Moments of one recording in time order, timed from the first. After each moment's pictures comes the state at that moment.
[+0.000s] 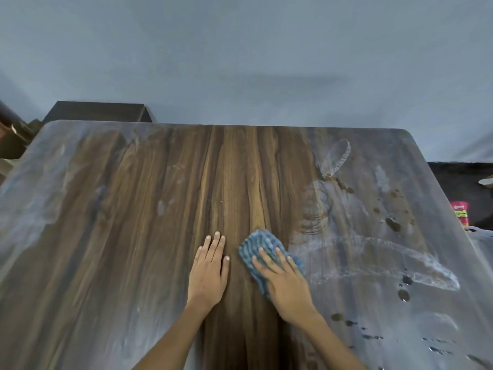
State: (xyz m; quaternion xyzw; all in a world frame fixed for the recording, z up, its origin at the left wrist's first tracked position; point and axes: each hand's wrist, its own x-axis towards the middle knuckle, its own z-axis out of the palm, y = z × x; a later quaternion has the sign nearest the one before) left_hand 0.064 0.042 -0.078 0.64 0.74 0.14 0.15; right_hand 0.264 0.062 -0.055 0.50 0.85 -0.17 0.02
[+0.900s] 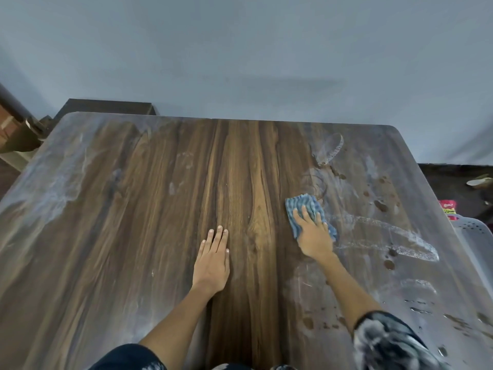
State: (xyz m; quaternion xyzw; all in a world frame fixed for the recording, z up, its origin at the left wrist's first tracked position) left_hand 0.068 -0.005 -0.067 0.65 0.73 0.09 0.16; right_hand 0.310 0.109 -0.034 0.63 0.75 -0.16 0.07
